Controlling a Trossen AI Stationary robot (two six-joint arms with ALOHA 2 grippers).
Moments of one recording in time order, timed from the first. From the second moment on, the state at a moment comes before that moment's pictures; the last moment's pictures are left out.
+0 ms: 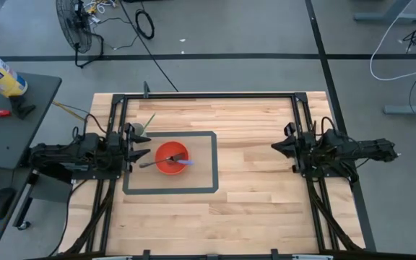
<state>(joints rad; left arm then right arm) -0.05 0.01 0.12 0.07 -0.15 -0.01 0.06 0.06 0.11 0.16 0.02 0.07</state>
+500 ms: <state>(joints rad) -0.05 0.01 0.12 -0.03 -0.12 -0.02 0.02 0.07 0.02 0.26 0.00 0.08</state>
